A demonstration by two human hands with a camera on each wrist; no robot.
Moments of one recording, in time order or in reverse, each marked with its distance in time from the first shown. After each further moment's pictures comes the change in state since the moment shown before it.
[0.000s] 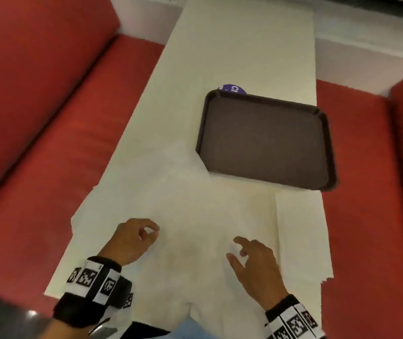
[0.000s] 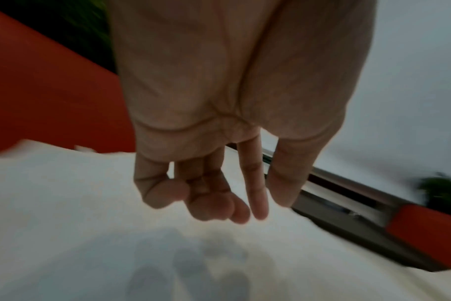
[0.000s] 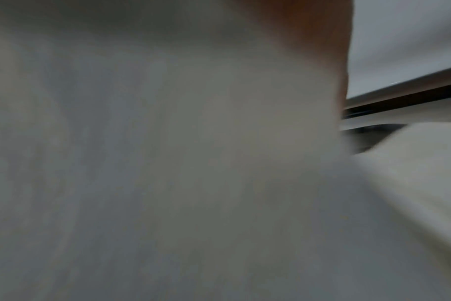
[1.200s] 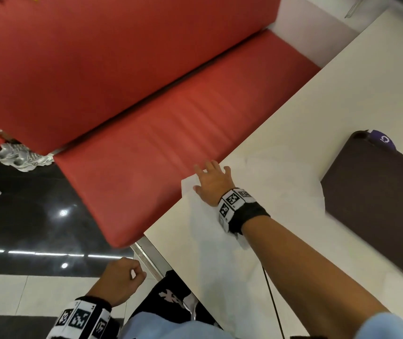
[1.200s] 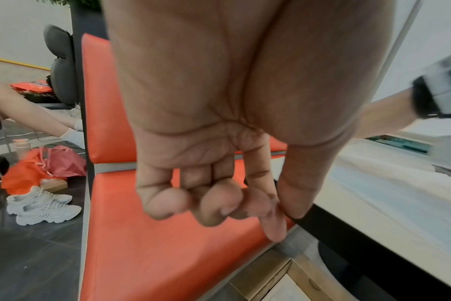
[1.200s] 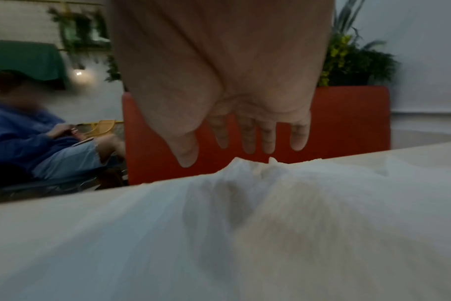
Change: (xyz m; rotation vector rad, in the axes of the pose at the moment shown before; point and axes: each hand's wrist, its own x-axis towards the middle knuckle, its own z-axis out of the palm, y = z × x) left_hand -0.160 -0.195 0.021 -0.221 0.213 -0.475; right_hand 0.126 -0.292 0.186 -0.817 -0.550 -0.742
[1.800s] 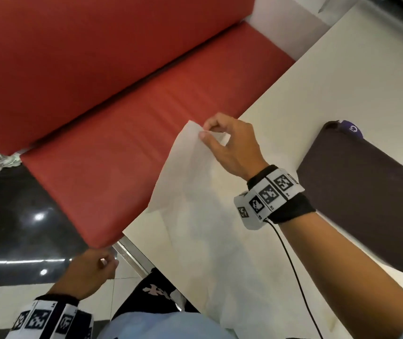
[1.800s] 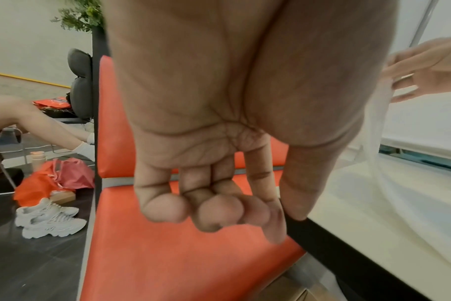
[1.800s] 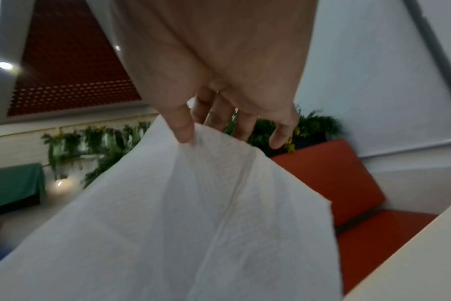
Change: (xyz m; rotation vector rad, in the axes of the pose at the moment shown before) left_hand 0.005 -0.002 -0.024 0.006 0.059 -0.034; right_hand -0.065 0.045 -0.091 0.799 0.705 -0.233
